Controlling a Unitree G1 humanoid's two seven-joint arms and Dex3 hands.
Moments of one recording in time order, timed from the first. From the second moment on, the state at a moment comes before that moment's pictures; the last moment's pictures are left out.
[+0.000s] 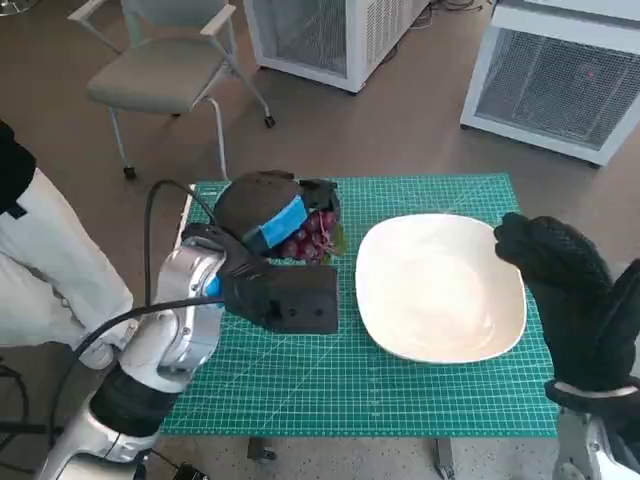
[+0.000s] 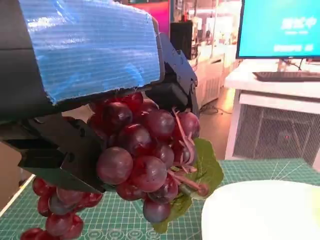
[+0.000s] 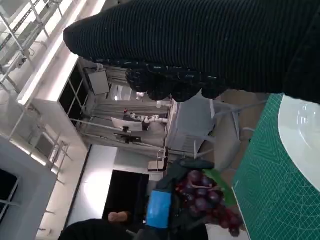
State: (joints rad) left arm -0.85 0.45 -0.39 0.15 0.72 0.21 -0.32; right arm -0.26 -0.19 -0.22 -0.17 0.40 -0.11 0.33
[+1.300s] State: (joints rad) left arm -1.20 -0.01 -0.55 0.71 0.74 0.05 -0.21; right arm -0.19 -0.19 -0.24 -0.25 0.40 -0.10 0.31
